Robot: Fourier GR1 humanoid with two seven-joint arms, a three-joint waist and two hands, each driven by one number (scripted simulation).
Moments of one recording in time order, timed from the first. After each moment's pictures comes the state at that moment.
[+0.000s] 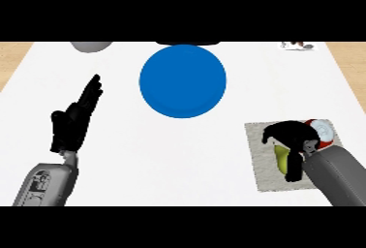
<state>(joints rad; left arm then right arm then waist) -0.24 0.22 -0.04 -1.43 -0.05 0.07 0.09 -0.41 -0.52 0.46 -1.23 0.75 0.71 0.22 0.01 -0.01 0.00</state>
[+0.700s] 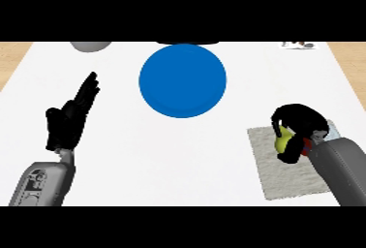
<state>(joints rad) -0.25 0.21 0.00 -1.44 -0.06 0.04 0.11 -0.43 -0.47 0.29 -1.15 0.86 0.47 0.10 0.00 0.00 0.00</state>
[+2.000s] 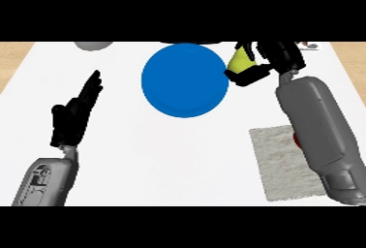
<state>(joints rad) -0.28 0.20 0.01 -1.40 -0.08 0.03 0.09 -0.87 -0.23 -0.01 -0.94 0.69 0.00 -0.12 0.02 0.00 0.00</state>
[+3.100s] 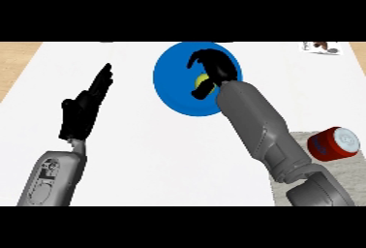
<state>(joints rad) -0.33 0.17 -0.02 -1.41 -0.10 0.01 0.11 -1.17 0.00 0.03 -0.27 0.74 -0.23 -0.04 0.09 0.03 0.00</state>
